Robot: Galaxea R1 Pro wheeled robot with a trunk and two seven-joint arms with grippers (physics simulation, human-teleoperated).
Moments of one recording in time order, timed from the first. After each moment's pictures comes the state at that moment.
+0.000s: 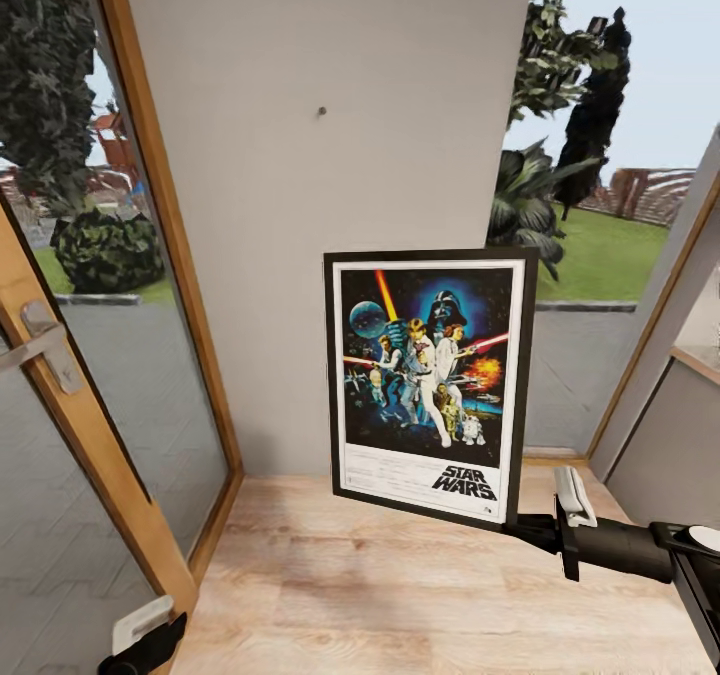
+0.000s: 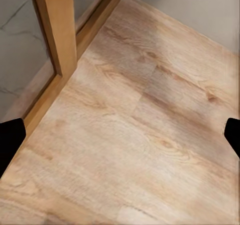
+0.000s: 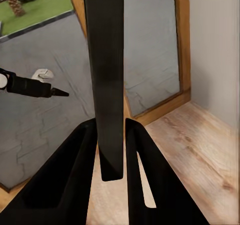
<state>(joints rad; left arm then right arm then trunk) -0.39 0.16 0.39 -0.24 0.17 -0.17 -0.17 -0.30 -0.32 -0.29 -1.27 0.00 0.26 1.50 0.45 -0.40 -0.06</state>
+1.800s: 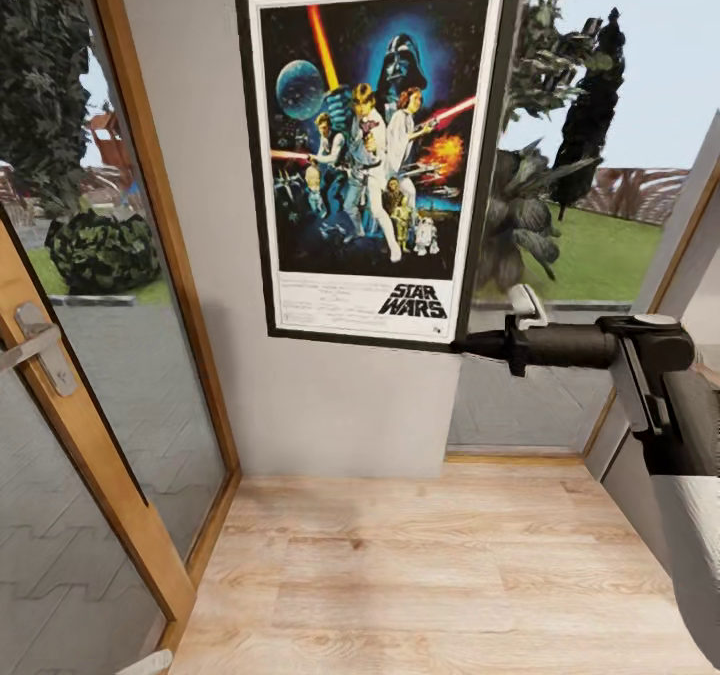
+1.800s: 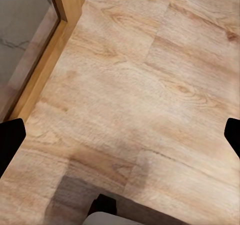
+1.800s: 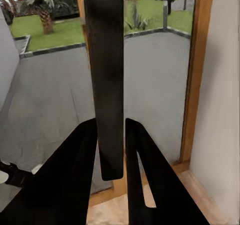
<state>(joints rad) -0.39 0.19 0.39 -0.04 0.06 -0.19 -0.17 -0.92 -0.32 0.00 -1.39 -0.13 0.77 1.41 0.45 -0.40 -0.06</state>
